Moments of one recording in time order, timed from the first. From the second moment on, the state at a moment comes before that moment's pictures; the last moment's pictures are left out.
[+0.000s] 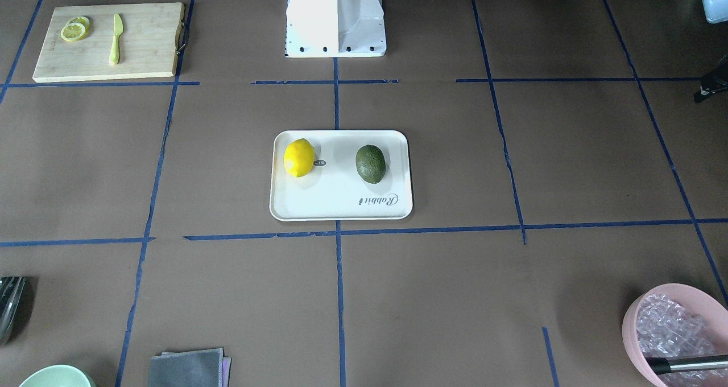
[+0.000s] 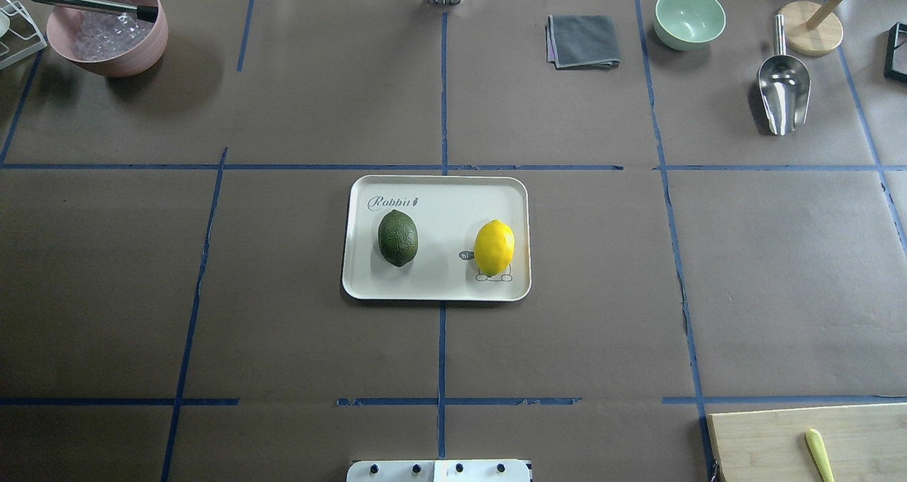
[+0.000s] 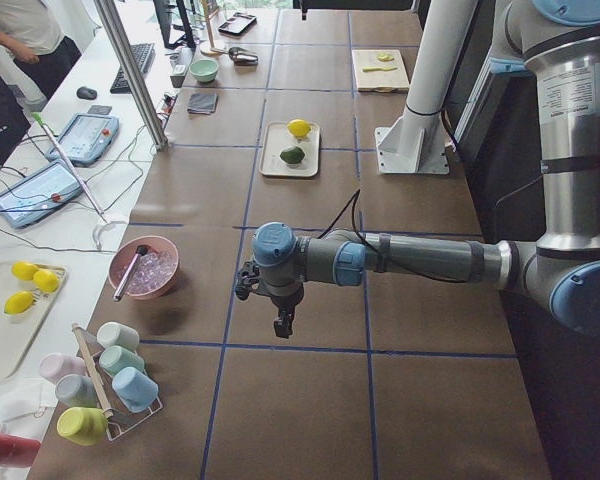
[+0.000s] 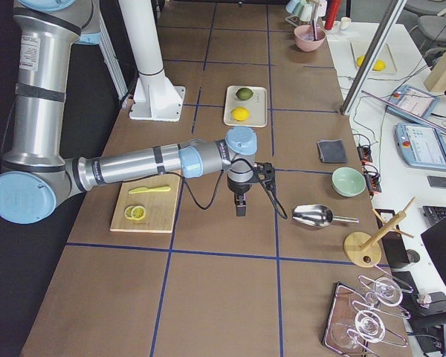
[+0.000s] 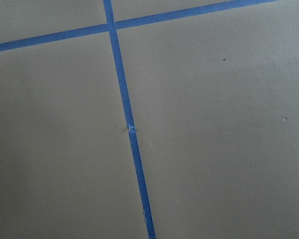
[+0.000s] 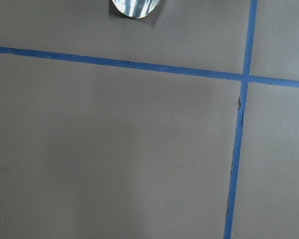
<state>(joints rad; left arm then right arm) -1.42 -1.40 -1.78 -1.59 -2.37 0.03 1.33 -1.73 1.93 -1.51 2.28 0.25</state>
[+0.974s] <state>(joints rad) -1.42 -1.40 -1.79 -1.59 -2.37 0.04 1.33 -1.73 1.93 -1.51 2.31 0.25</state>
